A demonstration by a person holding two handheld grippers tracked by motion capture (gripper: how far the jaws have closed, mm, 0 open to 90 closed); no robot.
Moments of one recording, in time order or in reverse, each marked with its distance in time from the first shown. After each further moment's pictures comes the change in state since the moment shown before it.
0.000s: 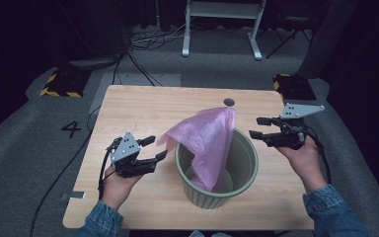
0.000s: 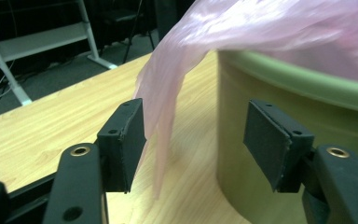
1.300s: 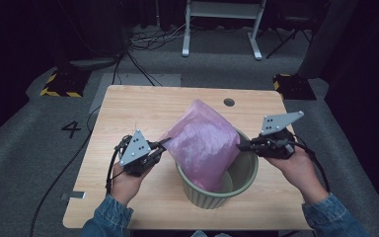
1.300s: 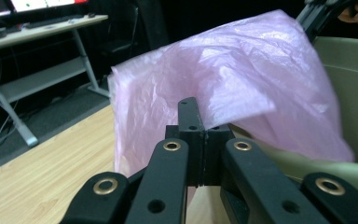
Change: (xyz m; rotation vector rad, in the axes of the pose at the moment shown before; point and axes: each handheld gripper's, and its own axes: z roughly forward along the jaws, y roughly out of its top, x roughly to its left) left arm -0.033 0.028 -0.007 -0.107 -0.032 0.129; right arm 0.062 0.018 0.004 0.165 0.180 -0.156
